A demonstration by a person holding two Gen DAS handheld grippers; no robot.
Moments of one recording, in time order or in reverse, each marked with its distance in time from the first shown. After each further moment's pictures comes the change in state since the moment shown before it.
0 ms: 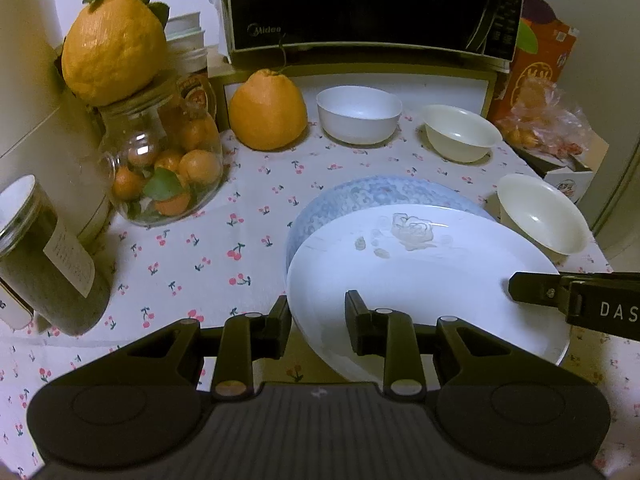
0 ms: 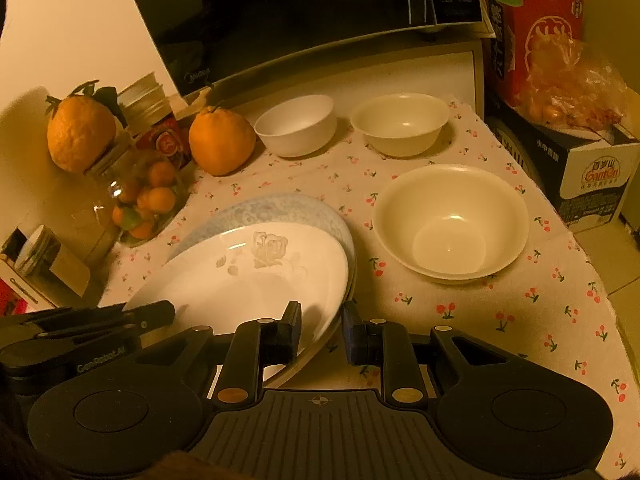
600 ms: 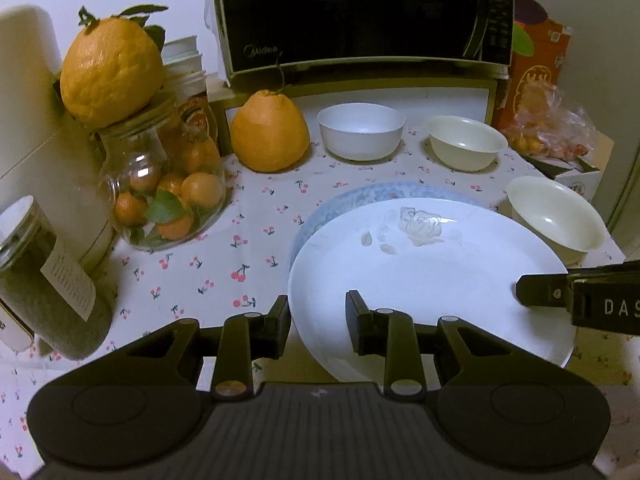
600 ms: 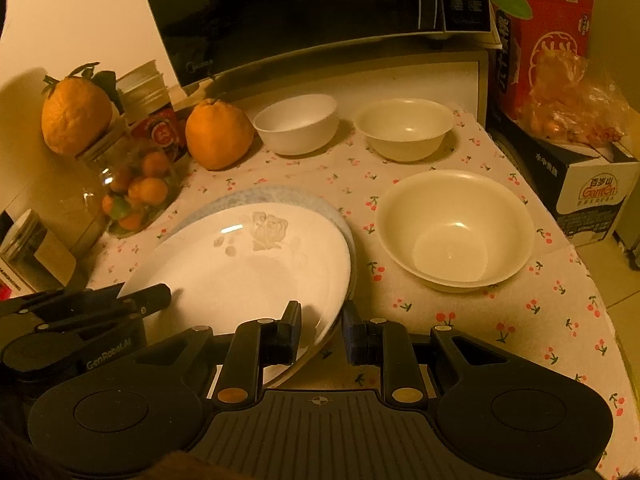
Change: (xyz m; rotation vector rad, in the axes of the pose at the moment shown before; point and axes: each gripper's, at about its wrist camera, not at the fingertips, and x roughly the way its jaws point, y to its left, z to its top) left arm 0.008 -0.004 -0.006 0.052 -0.089 0.042; right arm 0.010 0.006 -0.003 -0.041 -0.014 -0.036
